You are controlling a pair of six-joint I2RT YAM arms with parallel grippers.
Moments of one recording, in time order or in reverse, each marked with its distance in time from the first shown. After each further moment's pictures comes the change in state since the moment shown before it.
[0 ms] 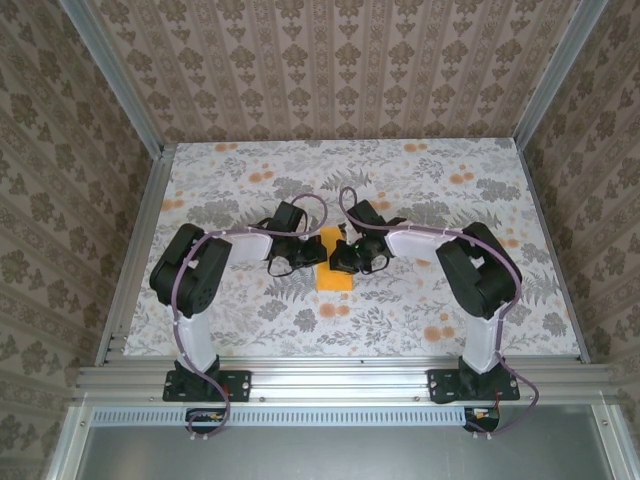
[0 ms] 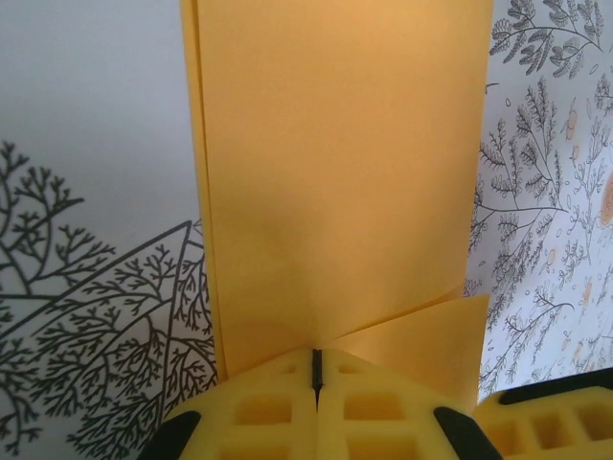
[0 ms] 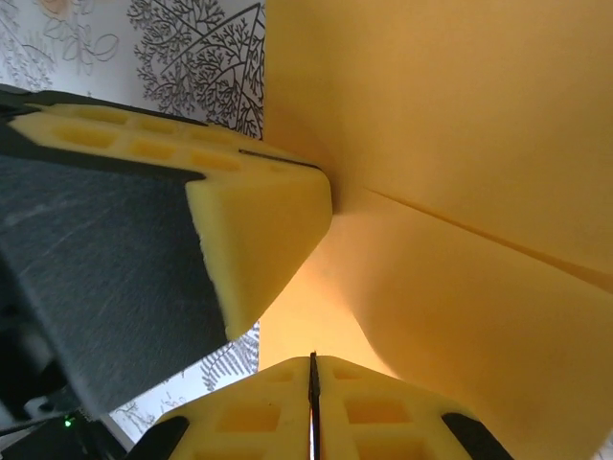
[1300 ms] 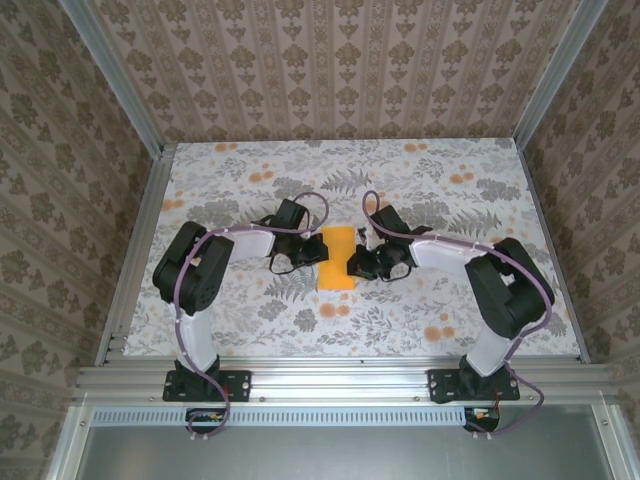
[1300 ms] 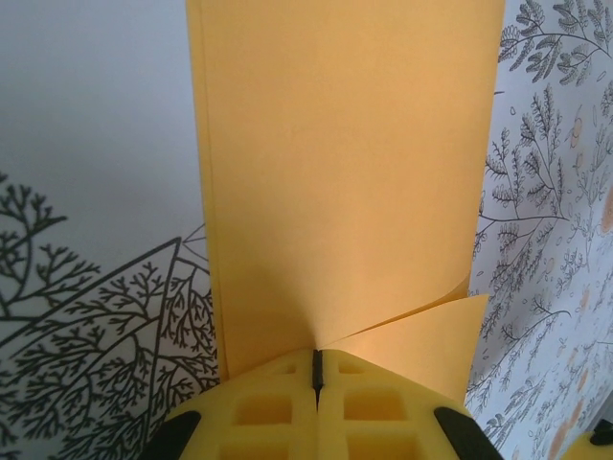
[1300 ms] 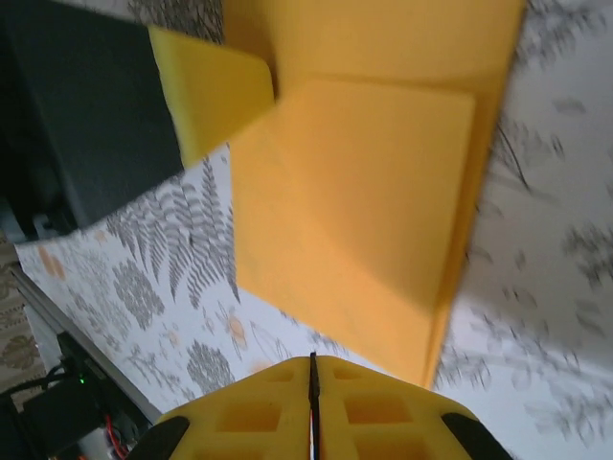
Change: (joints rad) left arm 0.000 0.024 0.045 -0.045 0.000 -0.015; right arm -0.067 -0.187 -0.188 0.017 -0.039 -0.018
